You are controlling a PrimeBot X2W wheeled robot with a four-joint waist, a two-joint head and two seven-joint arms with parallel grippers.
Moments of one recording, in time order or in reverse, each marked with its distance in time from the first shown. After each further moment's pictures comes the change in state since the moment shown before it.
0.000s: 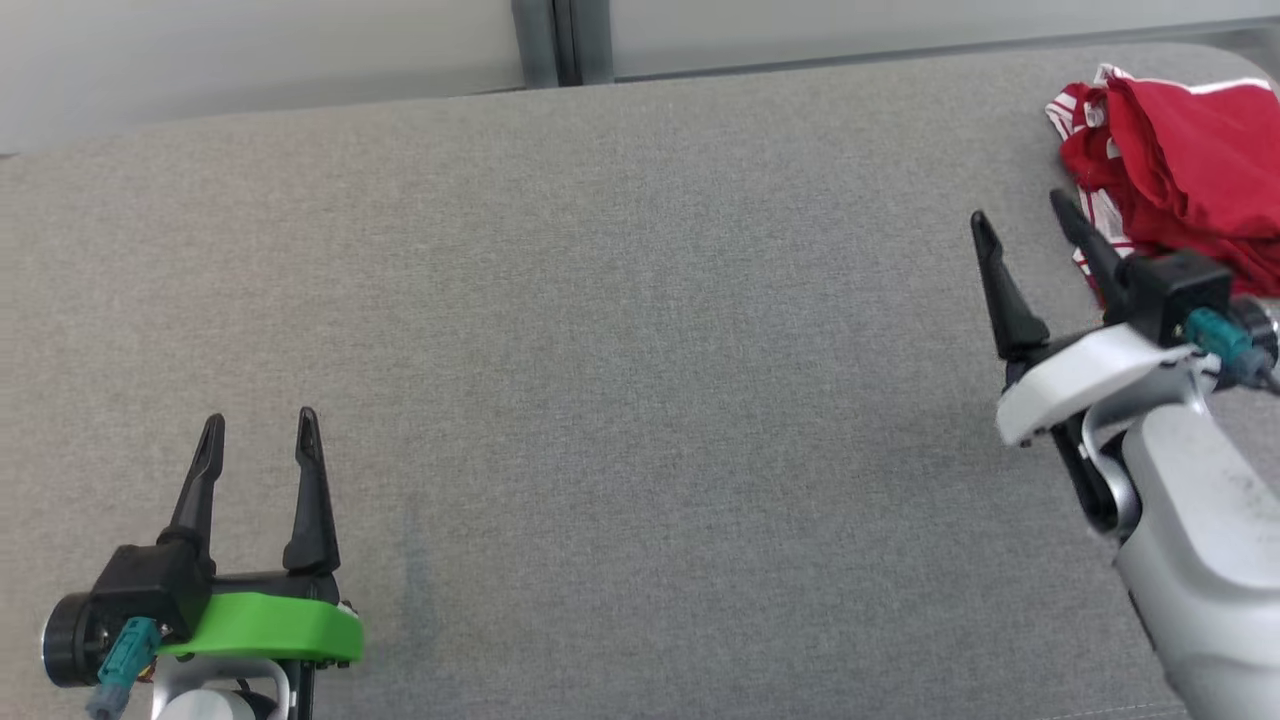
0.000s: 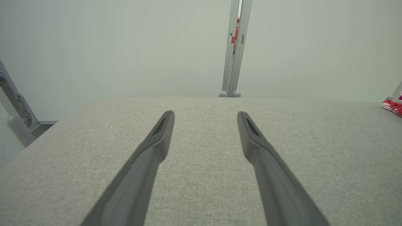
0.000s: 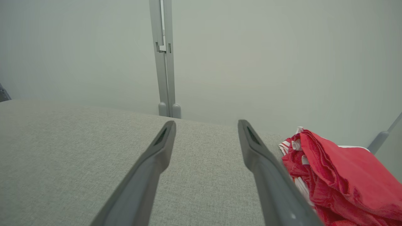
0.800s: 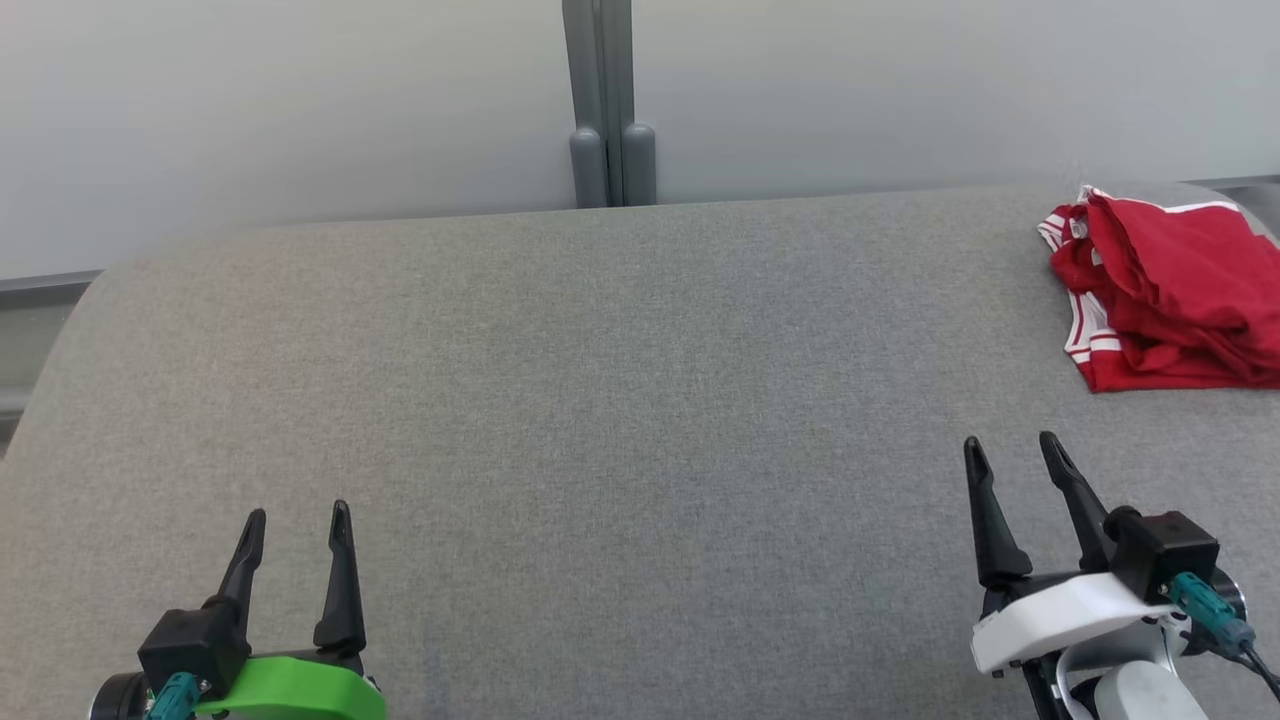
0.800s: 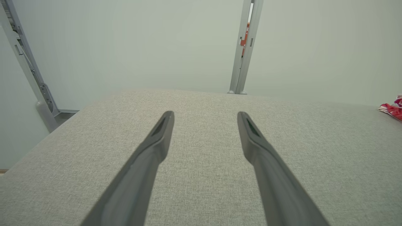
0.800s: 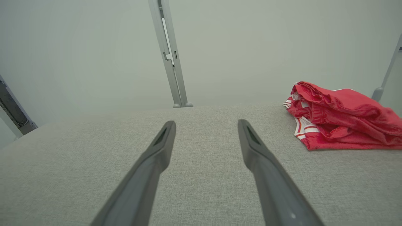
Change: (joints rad) left arm 0.075 -0.024 -0.016 0.129 -0.017 -0.020 -0.019; right arm 0.503 0.230 -0.223 -0.292 -0.119 0.000 0.007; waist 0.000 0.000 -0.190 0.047
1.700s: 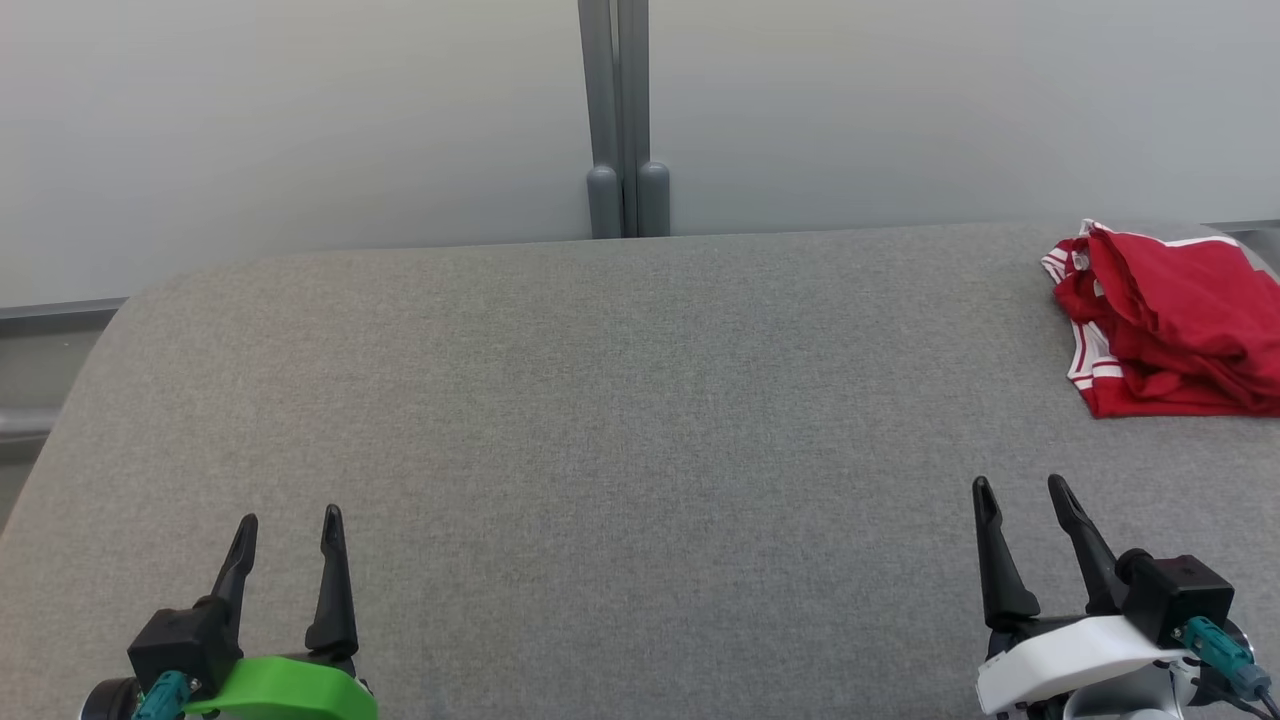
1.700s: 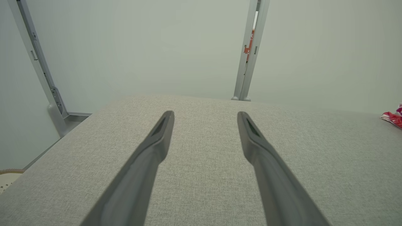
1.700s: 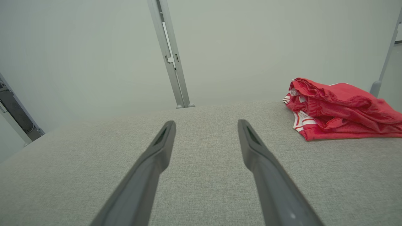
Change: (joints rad) left arm 0.015 0.016 -0.001 -0.029 -0.017 0.009 0.037; right arm 0.110 0.042 -0.033 -0.095 0.003 0.000 0.038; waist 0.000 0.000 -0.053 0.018
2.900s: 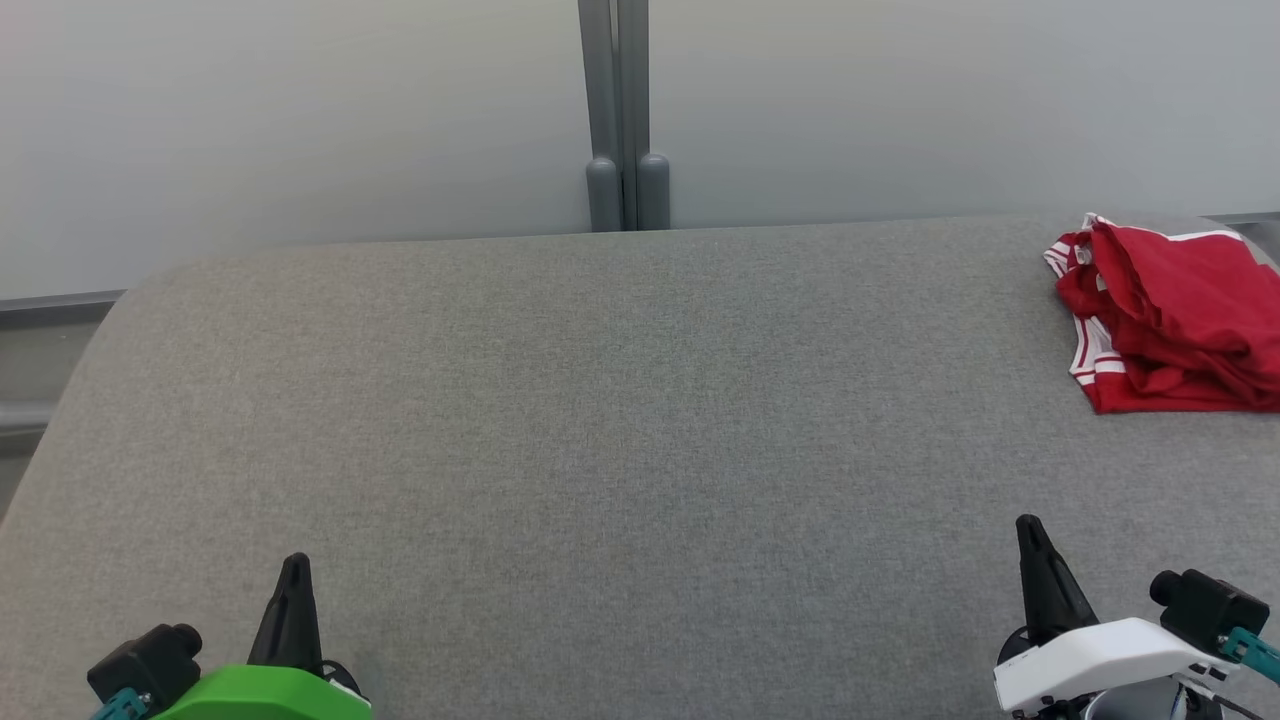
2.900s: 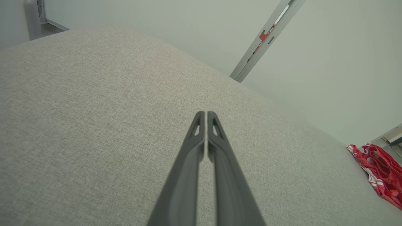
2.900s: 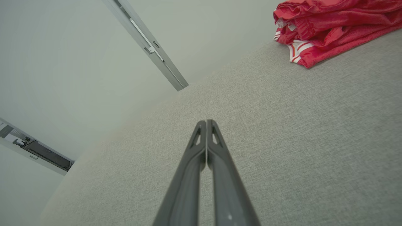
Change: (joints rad) left arm 0.008 -0.049 0.041 0.068 -0.346 -0.031 0.101; right arm -0.002 0.011 -0.023 0.087 0.360 0.000 0.080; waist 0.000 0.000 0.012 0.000
